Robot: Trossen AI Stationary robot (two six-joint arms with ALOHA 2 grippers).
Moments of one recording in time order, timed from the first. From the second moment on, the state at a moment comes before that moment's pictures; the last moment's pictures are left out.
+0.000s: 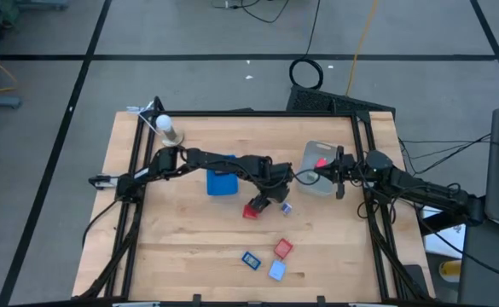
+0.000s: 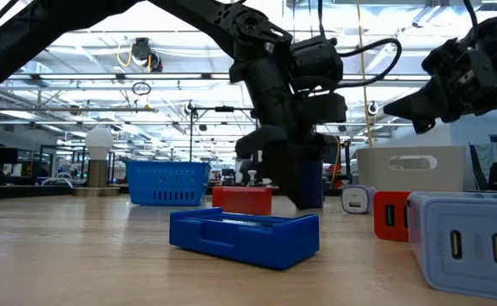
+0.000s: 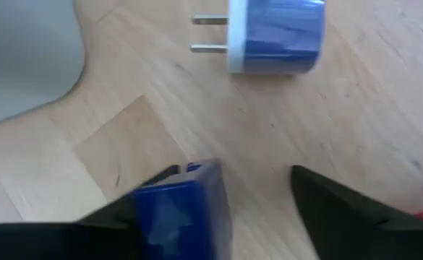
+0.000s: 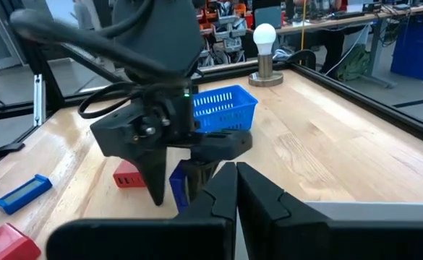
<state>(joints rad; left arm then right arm) 0.06 2.35 1.87 -0.69 0.15 0.68 -0.41 0.20 0.02 0.01 -0.29 0.09</state>
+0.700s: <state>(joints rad) 0.04 2.14 1.87 -0.79 0.11 0.63 -0.41 0.23 0.02 0.02 -0.29 0.09</state>
